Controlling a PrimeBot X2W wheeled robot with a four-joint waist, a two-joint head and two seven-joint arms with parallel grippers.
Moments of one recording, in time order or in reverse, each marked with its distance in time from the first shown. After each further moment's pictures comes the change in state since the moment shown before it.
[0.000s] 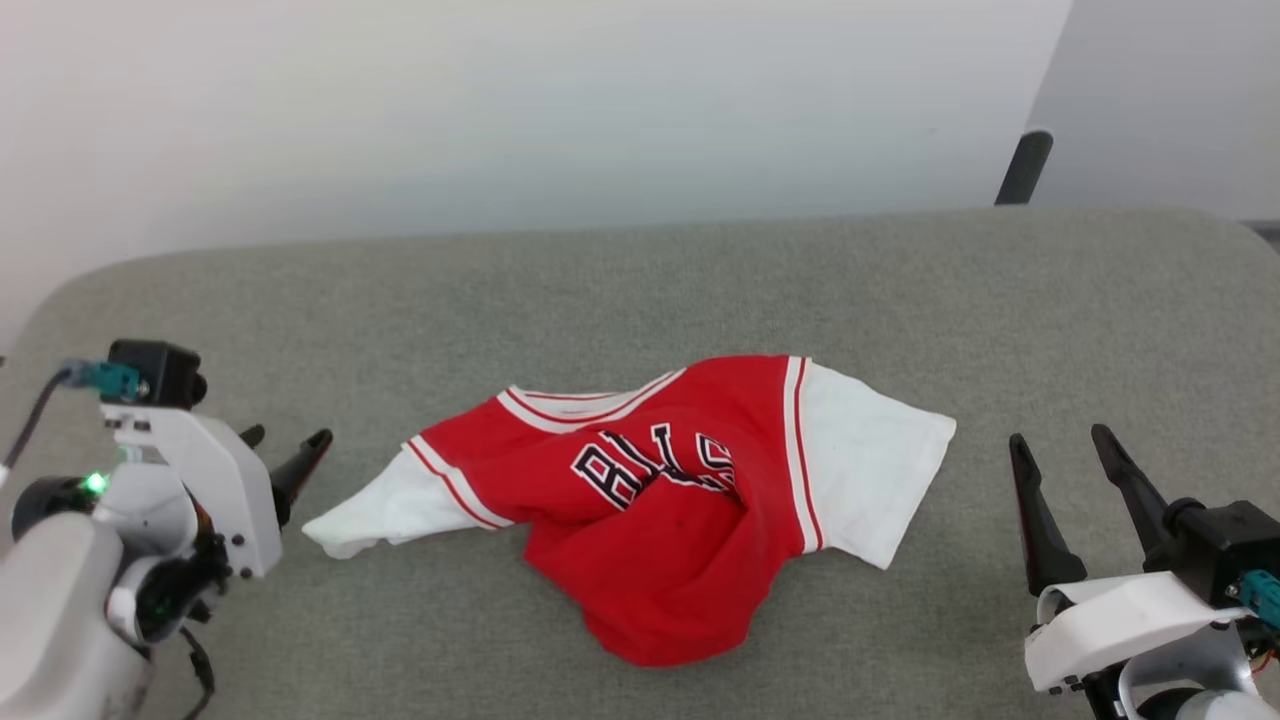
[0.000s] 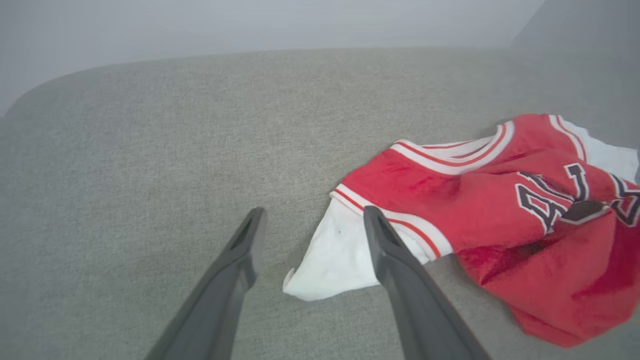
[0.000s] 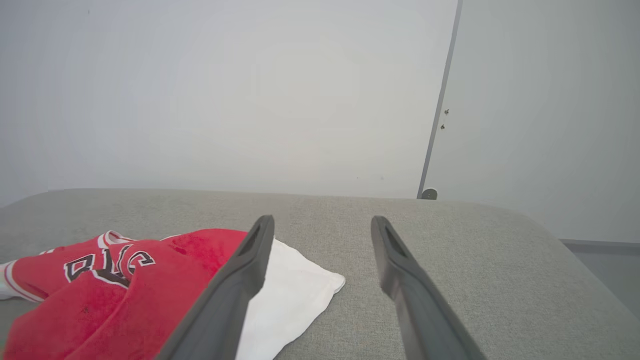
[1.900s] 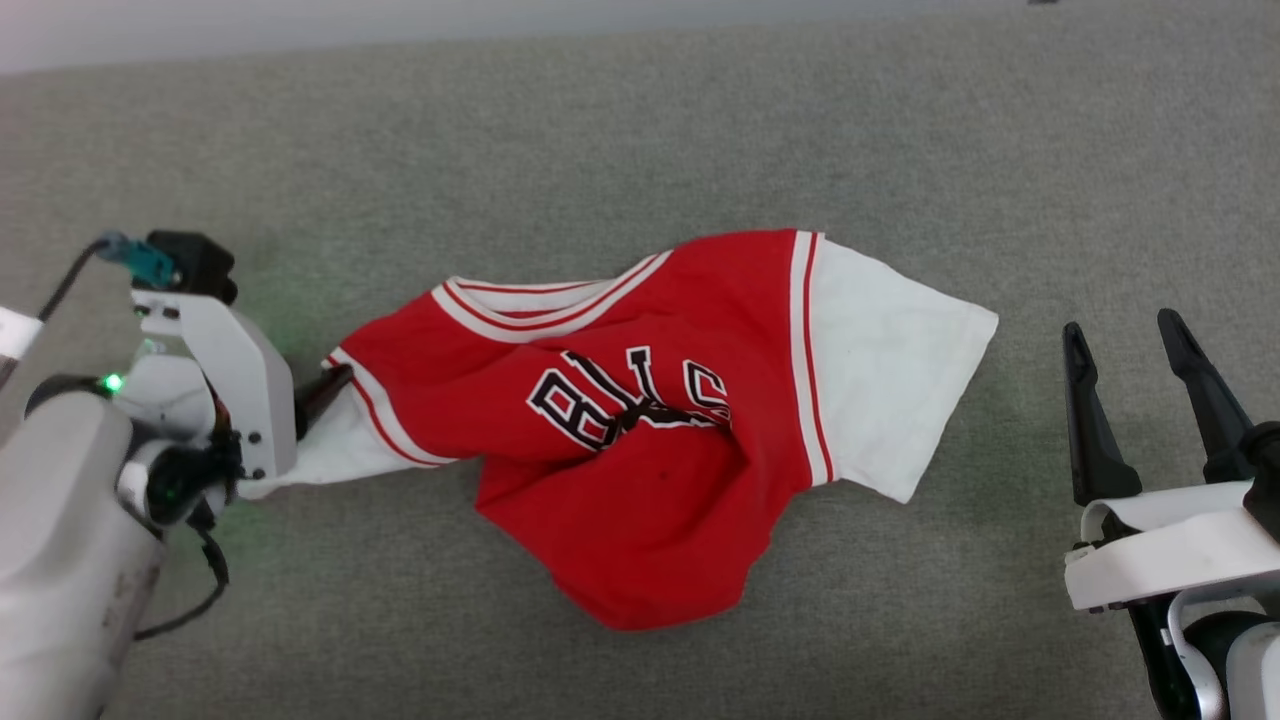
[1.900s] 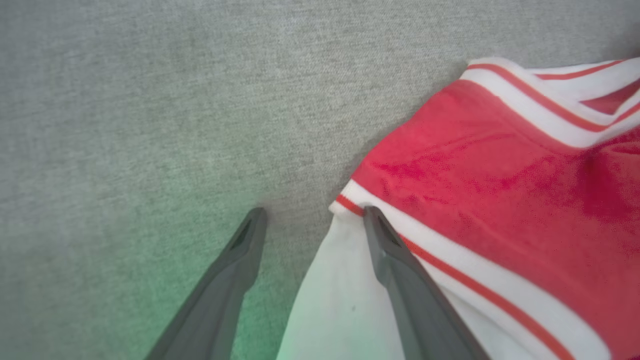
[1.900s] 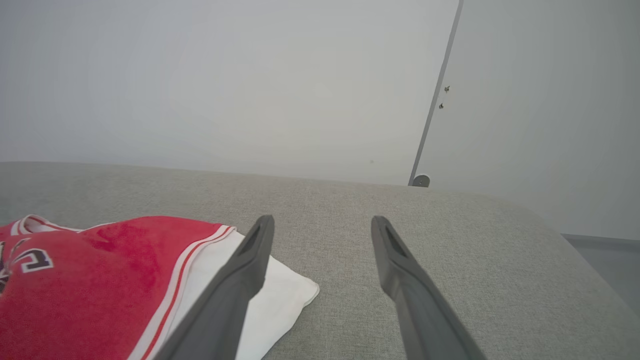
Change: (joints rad) left arm -0.234 -0.022 -0.120 0.119 -0.036 -0.017 0.153; right arm -0.092 -0.025 -0.023 -0.121 -0.016 0.000 -0.014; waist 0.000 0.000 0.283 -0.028
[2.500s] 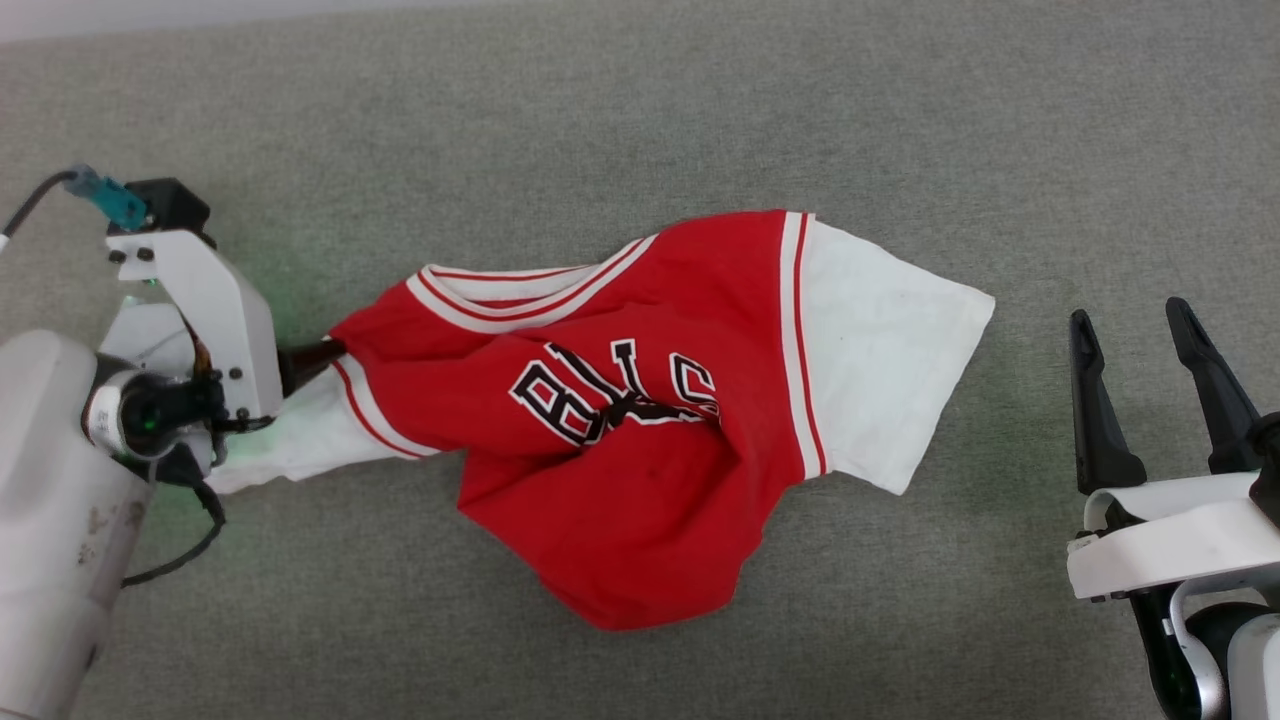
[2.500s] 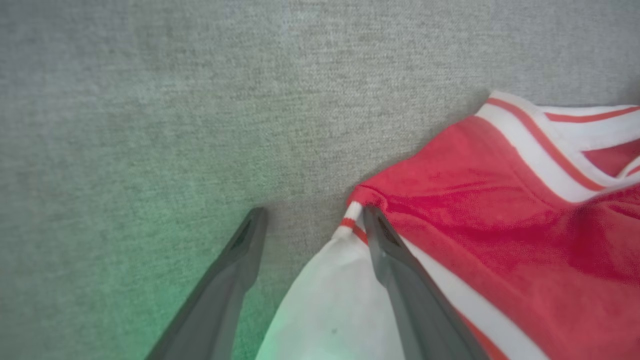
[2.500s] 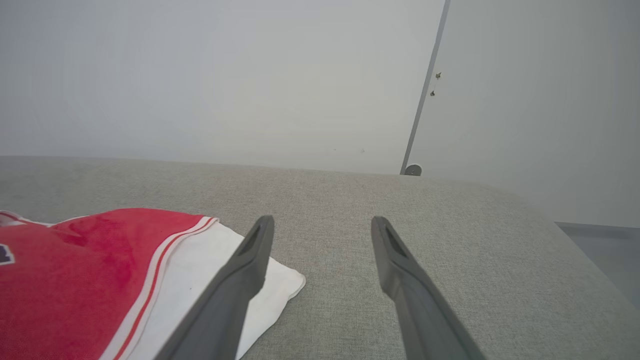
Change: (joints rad) left arm -0.093 -0.034 0.003 0.073 -0.107 0.052 0.202; right arm -0.020 0.010 -0.012 0.005 -0.007 0.000 -0.005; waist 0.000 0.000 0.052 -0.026
